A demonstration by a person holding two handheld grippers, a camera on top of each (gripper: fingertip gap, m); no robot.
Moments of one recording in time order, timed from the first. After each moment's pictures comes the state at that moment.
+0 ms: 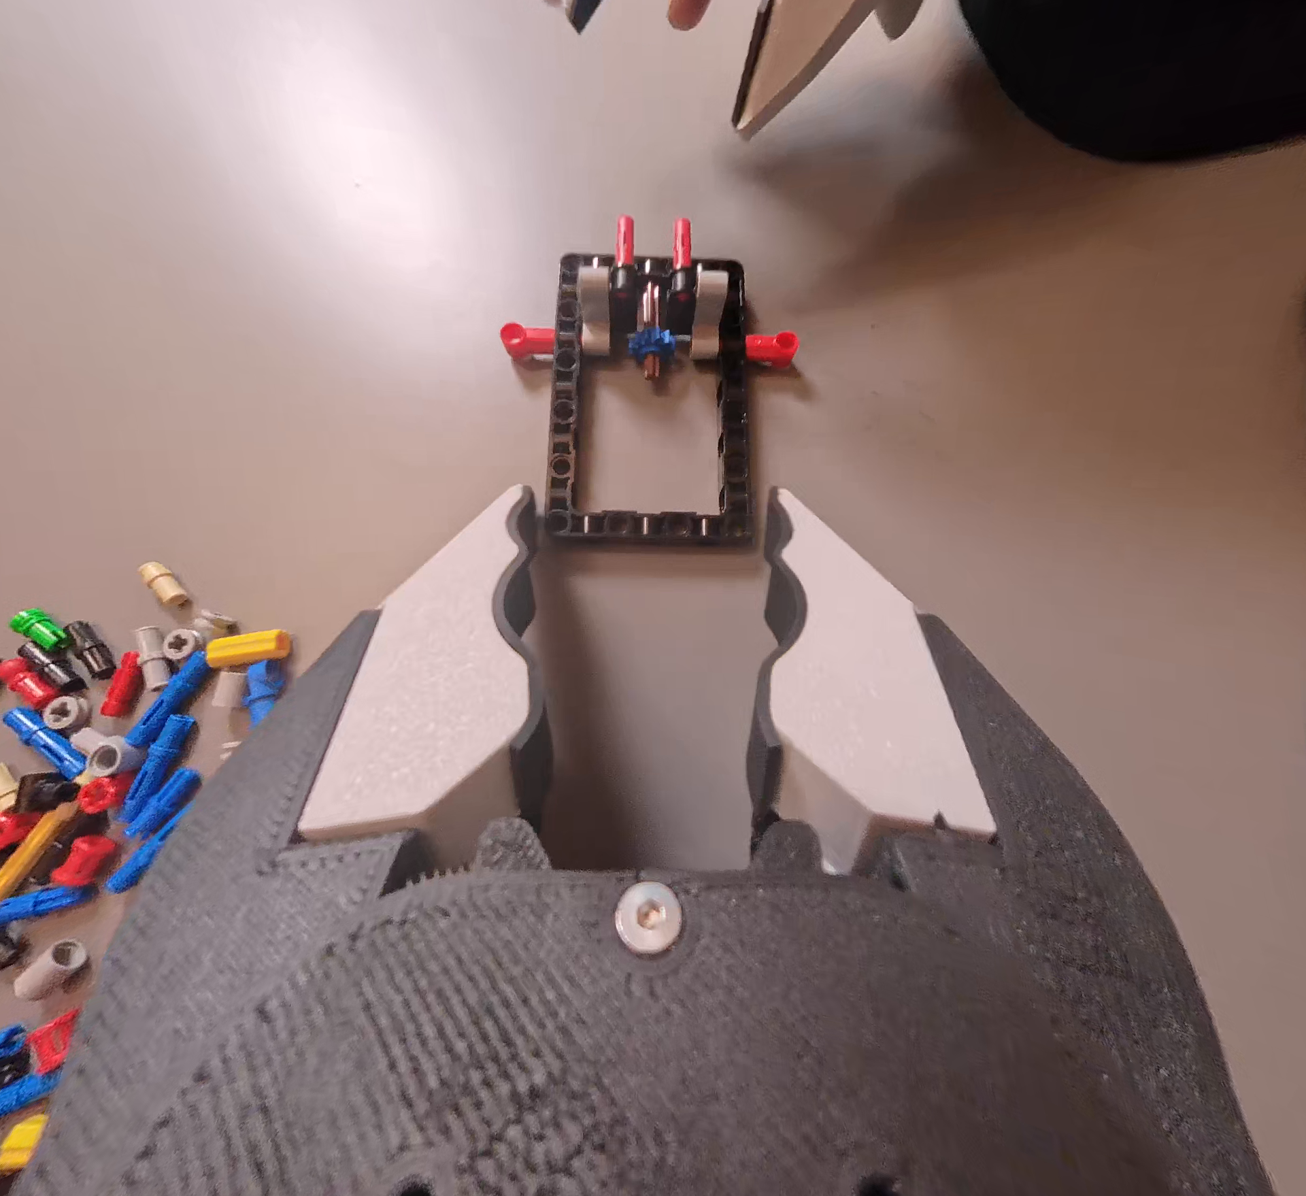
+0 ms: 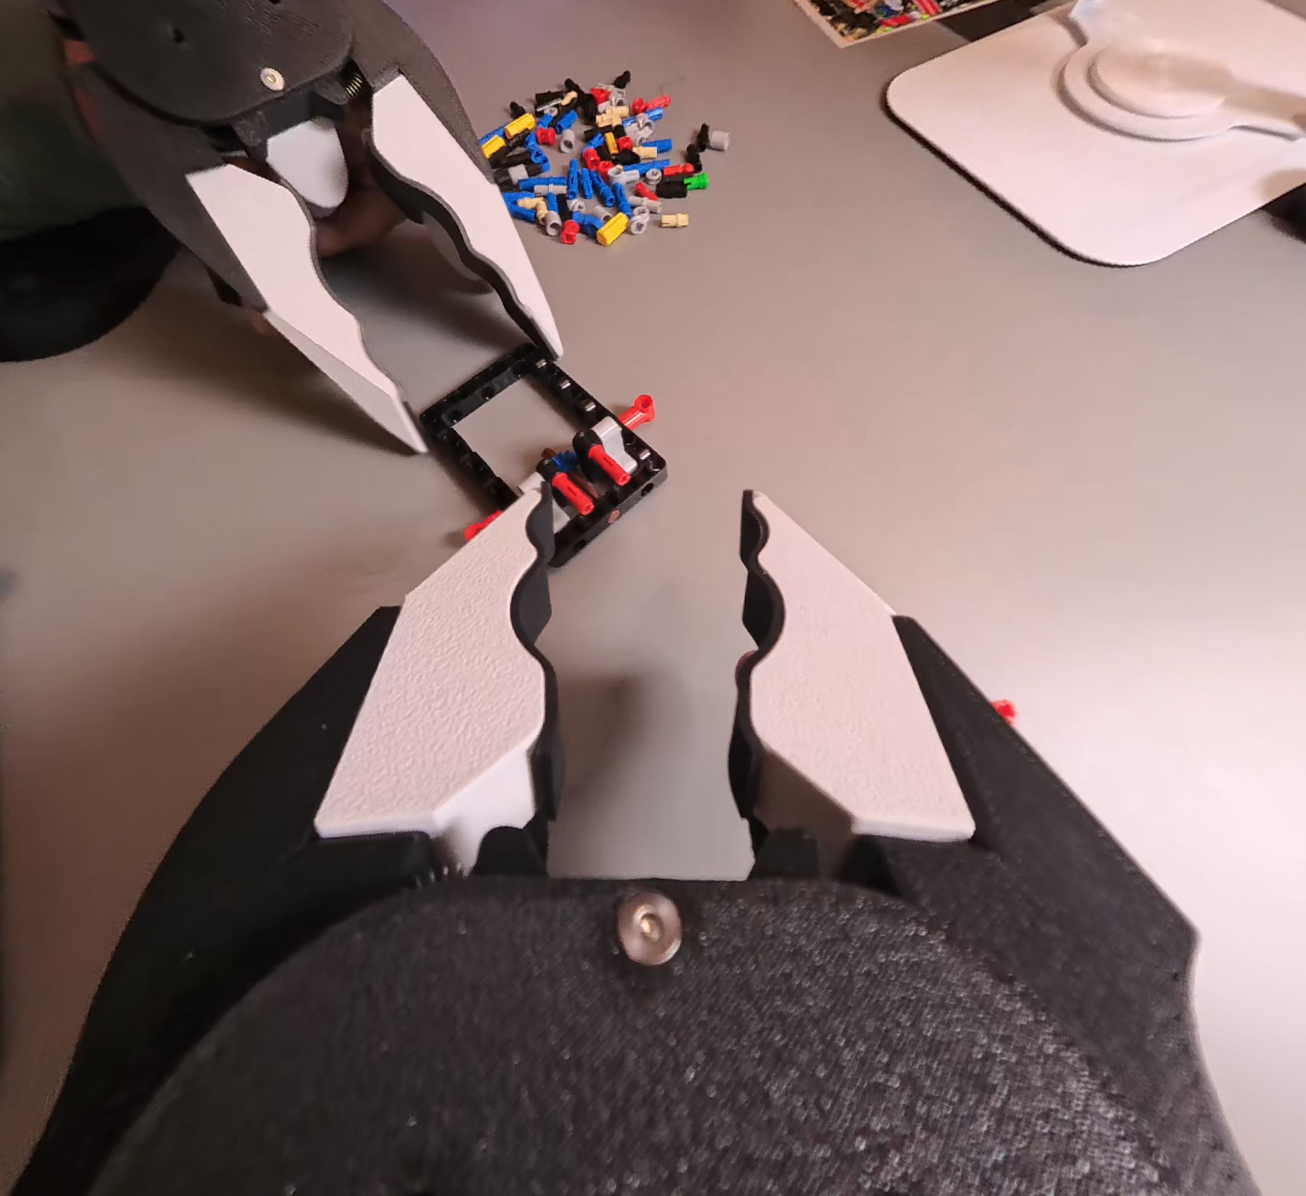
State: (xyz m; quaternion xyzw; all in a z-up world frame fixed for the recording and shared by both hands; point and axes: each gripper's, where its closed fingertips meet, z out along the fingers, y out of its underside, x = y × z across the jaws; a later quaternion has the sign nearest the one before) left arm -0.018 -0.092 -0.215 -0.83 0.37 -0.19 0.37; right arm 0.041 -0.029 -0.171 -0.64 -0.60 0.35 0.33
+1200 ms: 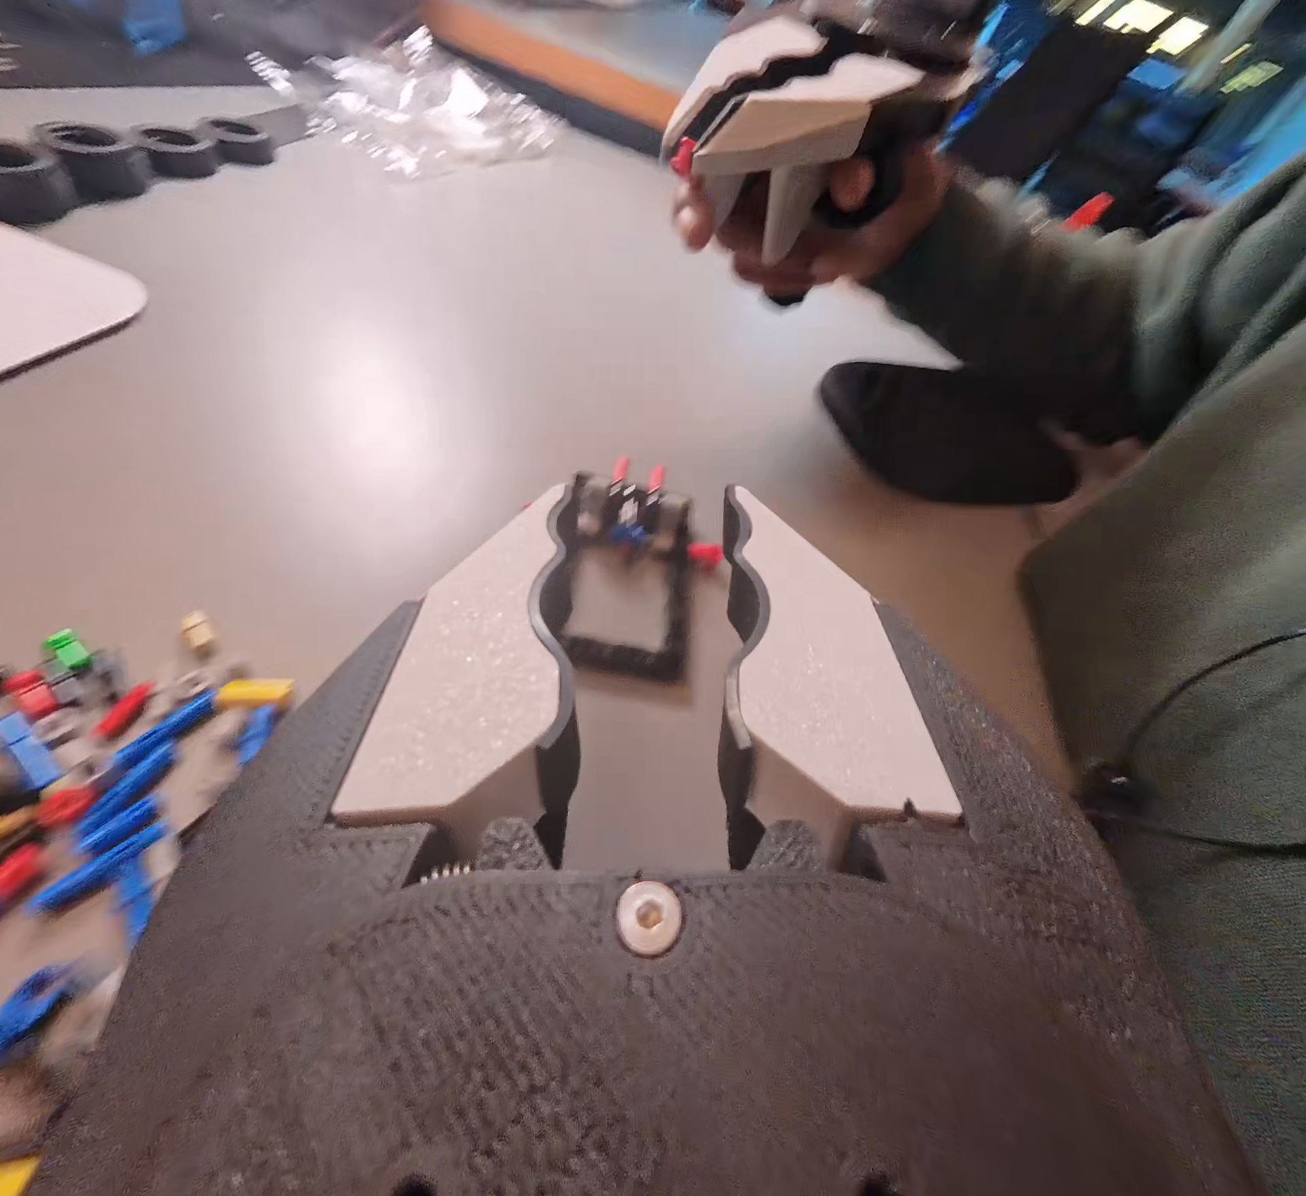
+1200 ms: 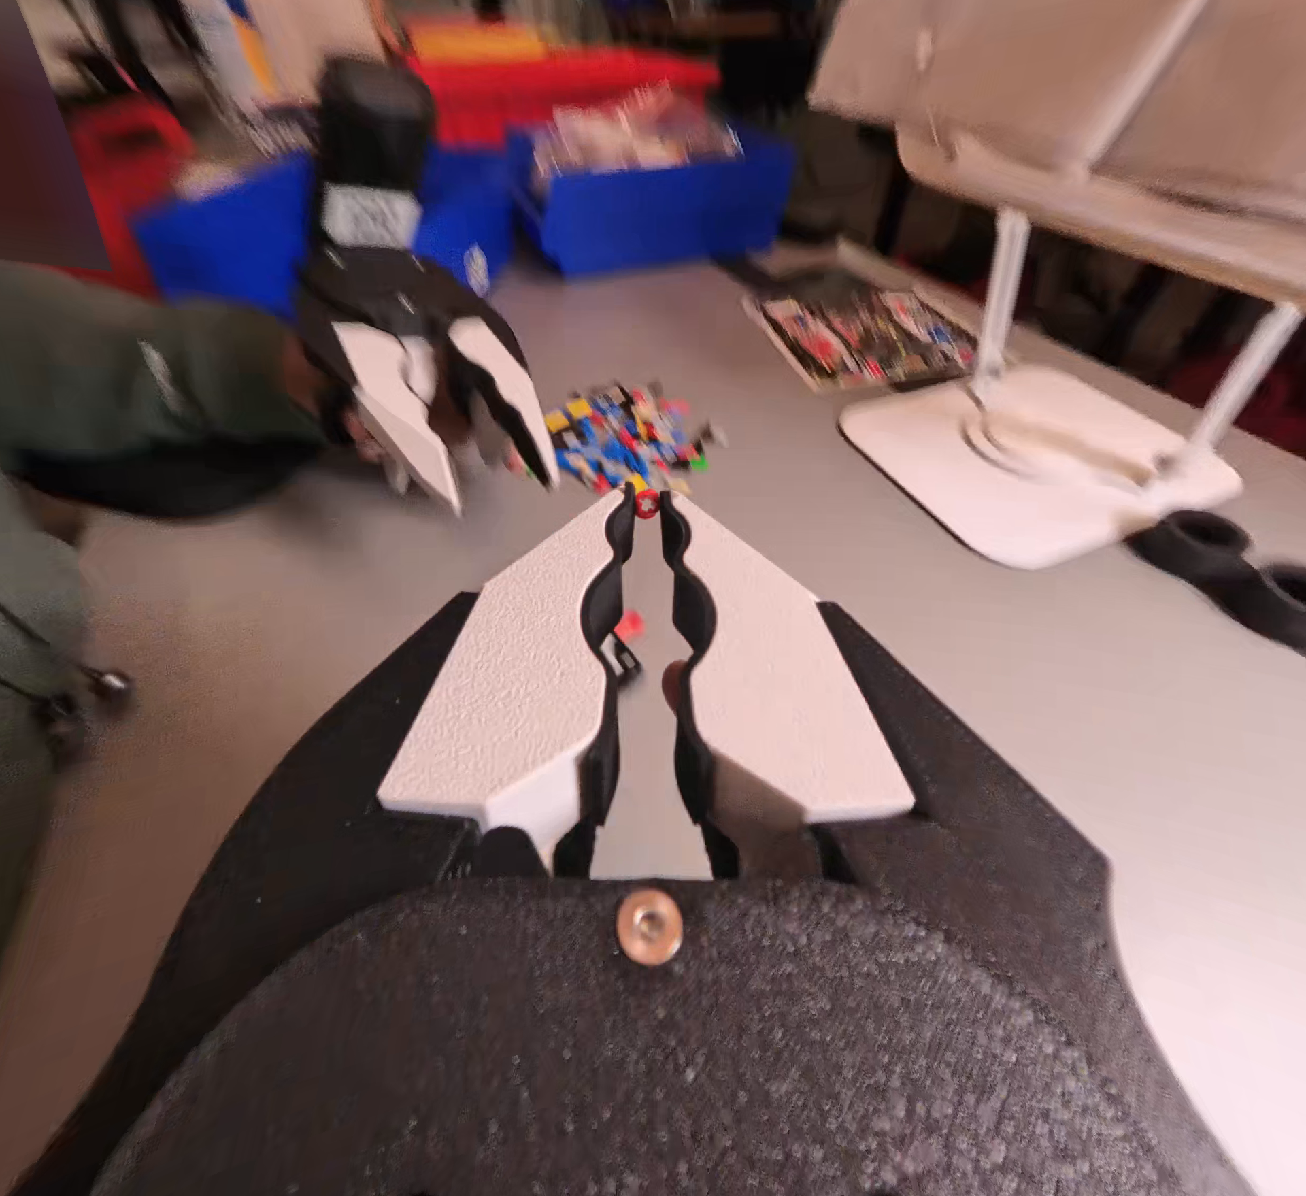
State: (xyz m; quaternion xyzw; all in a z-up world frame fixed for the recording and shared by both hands) left arm -0.024 -0.086 -0.145 -0.76 0.24 -0.32 0.51; right arm 0.028 -0.021 -0.085 -0.52 -0.57 0.47 0.43
